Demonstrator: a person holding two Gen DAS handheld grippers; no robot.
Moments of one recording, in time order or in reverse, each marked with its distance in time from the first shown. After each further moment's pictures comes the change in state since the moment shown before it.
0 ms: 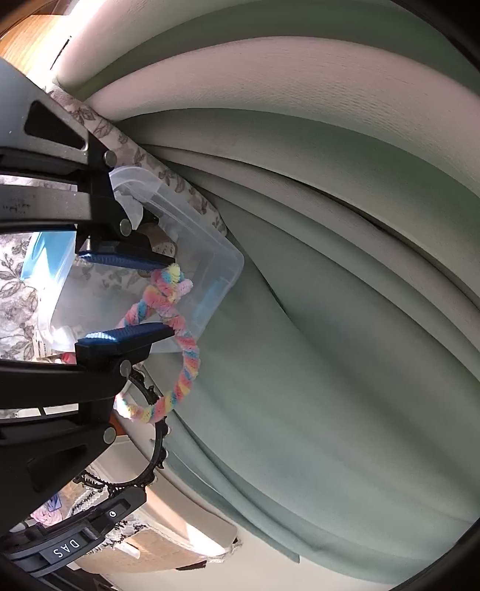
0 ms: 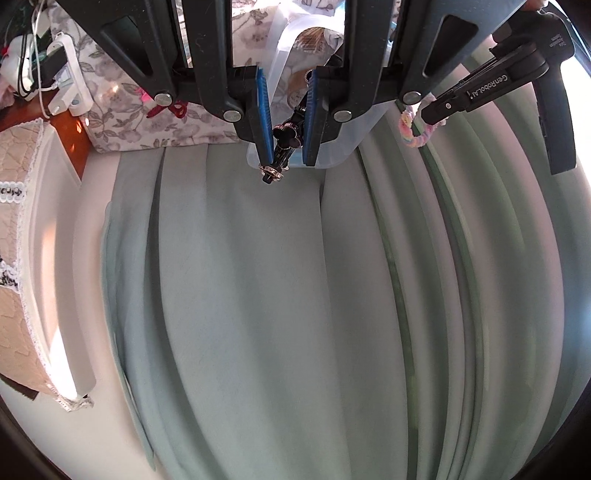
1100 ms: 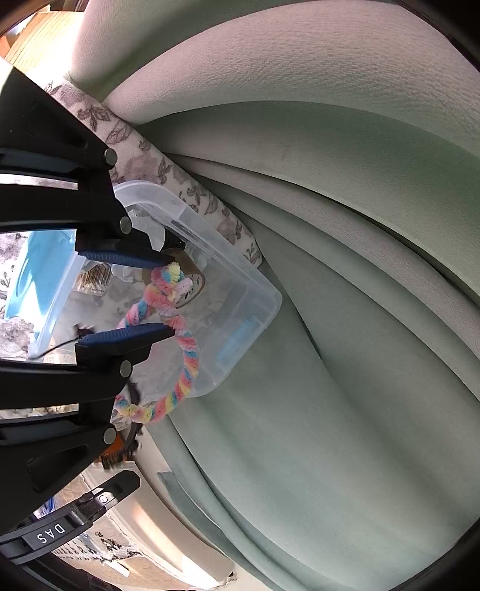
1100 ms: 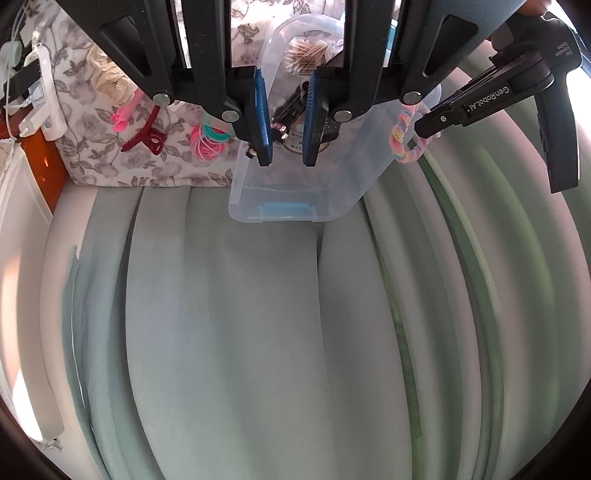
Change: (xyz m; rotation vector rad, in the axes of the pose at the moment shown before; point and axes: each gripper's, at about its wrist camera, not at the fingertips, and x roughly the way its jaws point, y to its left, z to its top) left arm 0.056 0.036 -0.013 -0.067 0.110 0.072; right arm 0.072 0.009 -0.040 -0.023 0.171 0.016
